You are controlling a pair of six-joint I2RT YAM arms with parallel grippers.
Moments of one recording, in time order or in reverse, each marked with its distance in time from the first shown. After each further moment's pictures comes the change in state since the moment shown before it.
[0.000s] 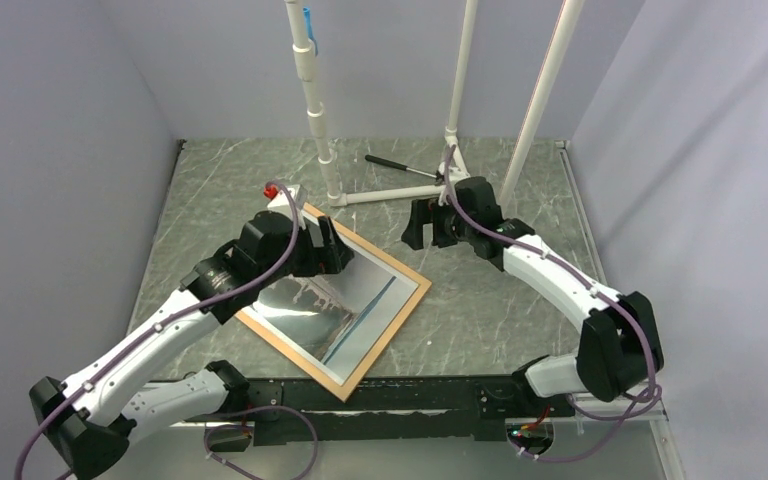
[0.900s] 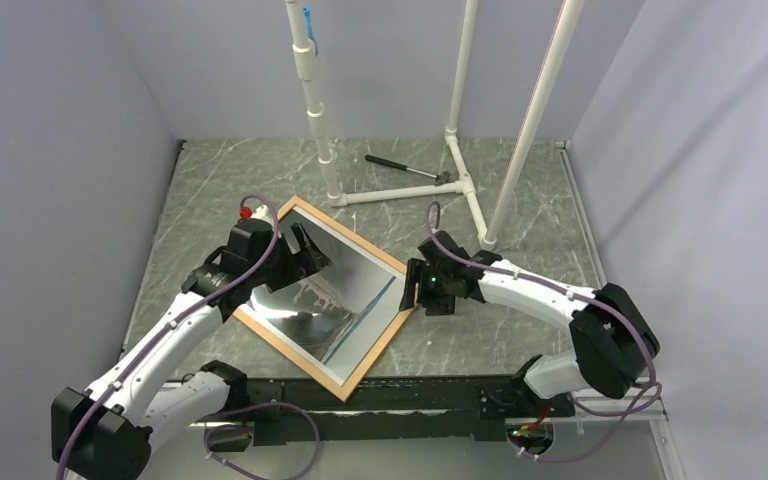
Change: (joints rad) left arm 0.299 0.012 -0.214 0.065 0.220 -0.141; right arm 0.235 -0.005 -0.181 -0.245 0.113 0.550
